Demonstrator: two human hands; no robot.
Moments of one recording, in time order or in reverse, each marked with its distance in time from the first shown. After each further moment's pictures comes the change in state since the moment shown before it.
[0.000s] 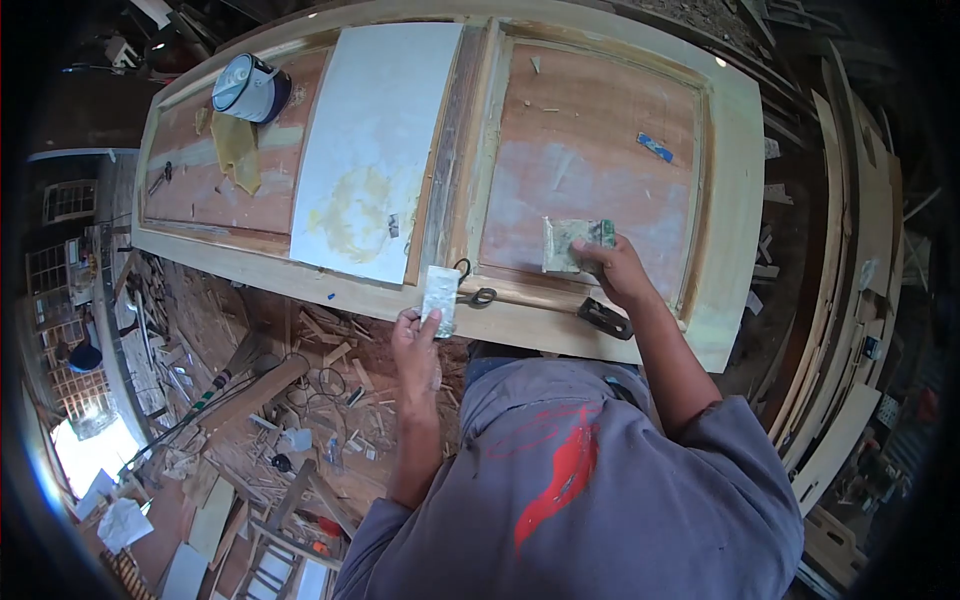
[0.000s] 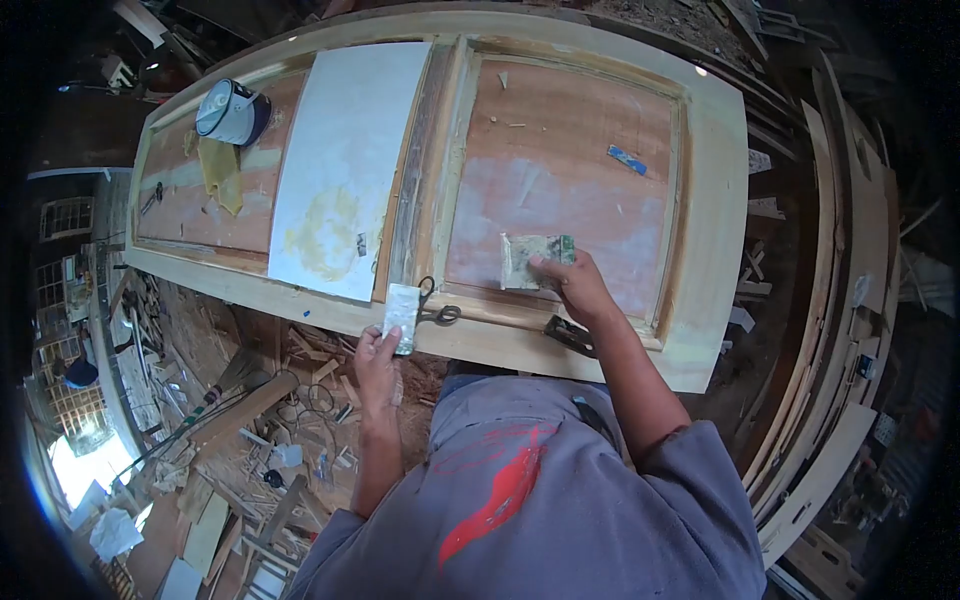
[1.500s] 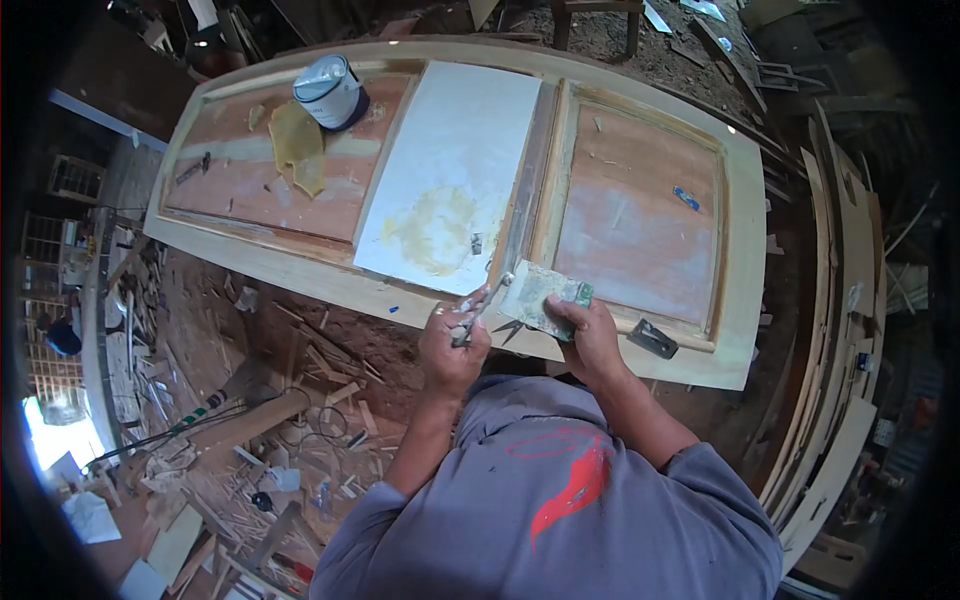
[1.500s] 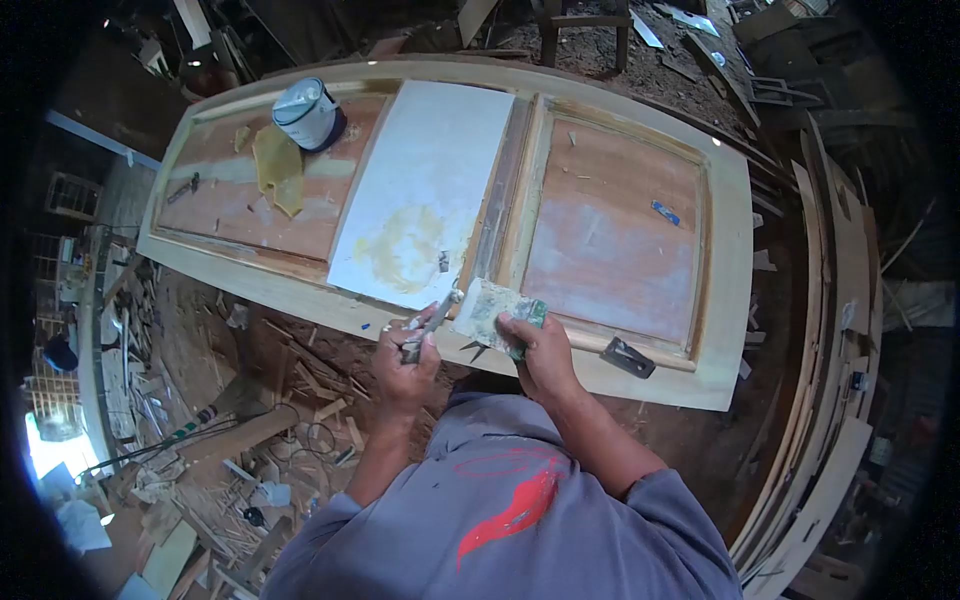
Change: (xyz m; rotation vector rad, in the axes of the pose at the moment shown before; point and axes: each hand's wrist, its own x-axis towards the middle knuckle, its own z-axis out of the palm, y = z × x) left_hand 0.009 0.113 -0.059 0.495 -0.305 1.024; right_hand -0.083 0.045 0.234 0.260 0.025 -0.086
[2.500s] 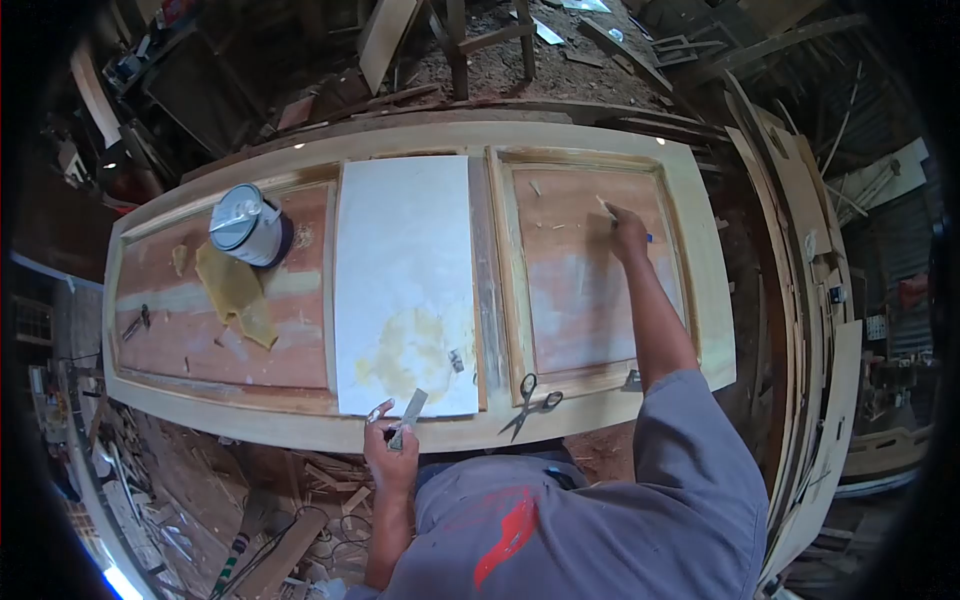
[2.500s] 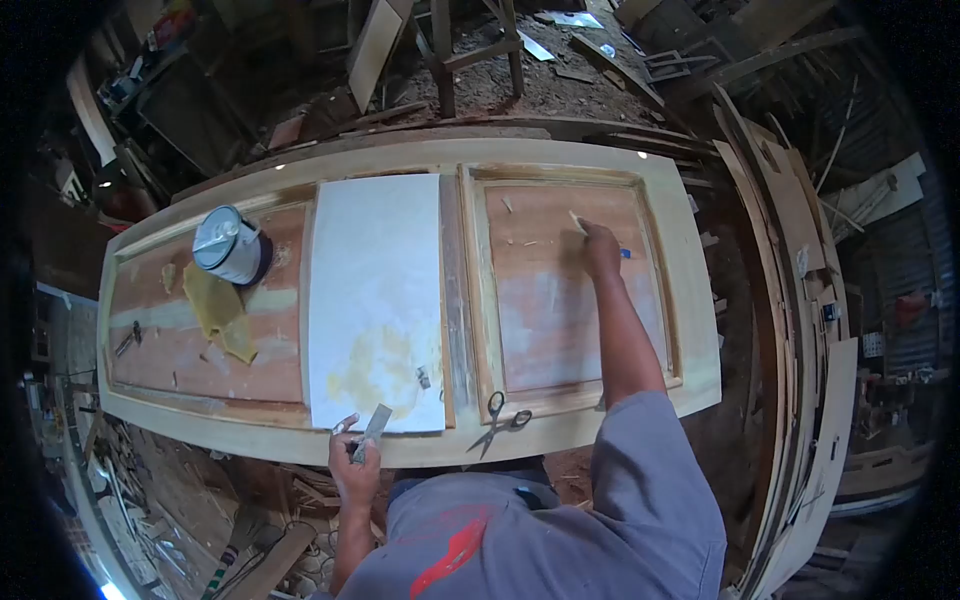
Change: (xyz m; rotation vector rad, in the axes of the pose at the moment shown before) left_hand 0.057 -0.120 -0.092 0.186 -0.195 -0.261; right_hand 0.281 -0.169 -0.191 -1.565 0.789 -0.707
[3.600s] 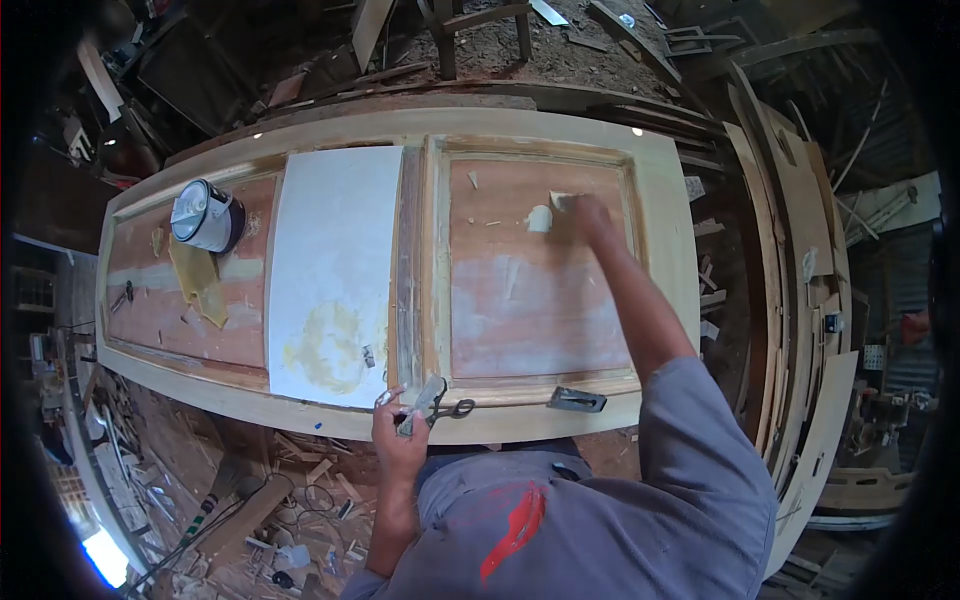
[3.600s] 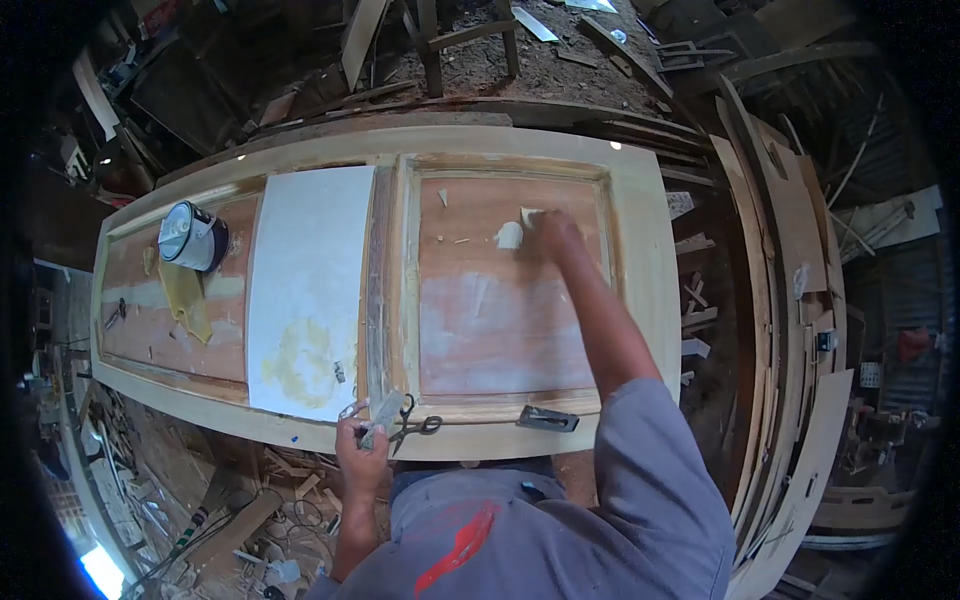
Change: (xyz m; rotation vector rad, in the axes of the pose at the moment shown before) left_hand -0.032 0.115 0.170 -0.095 -0.012 -0.104; right_hand 0.077 0.067 -0.017 -0.298 -0.547 -0.187
